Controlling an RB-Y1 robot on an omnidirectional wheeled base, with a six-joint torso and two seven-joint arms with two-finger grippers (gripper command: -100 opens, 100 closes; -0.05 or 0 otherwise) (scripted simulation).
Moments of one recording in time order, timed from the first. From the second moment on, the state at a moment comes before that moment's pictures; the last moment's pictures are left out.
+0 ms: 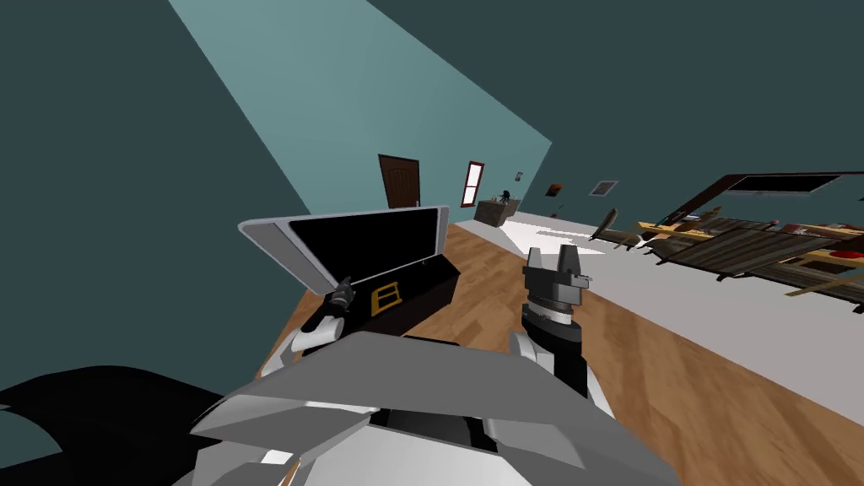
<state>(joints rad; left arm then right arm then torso) 0.41 0.21 0.34 -1.74 0.15 0.22 0.16 0.51 0.02 -0.07 -2.35 0.10 -0.62 -0.15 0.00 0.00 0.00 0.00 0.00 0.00</state>
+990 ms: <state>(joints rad) 0.35 0.22 0.47 -1.57 0.20 0.52 0.21 0.51 0.02 -0.07 -2.35 0.10 -0.62 -0.15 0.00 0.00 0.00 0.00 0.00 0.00</state>
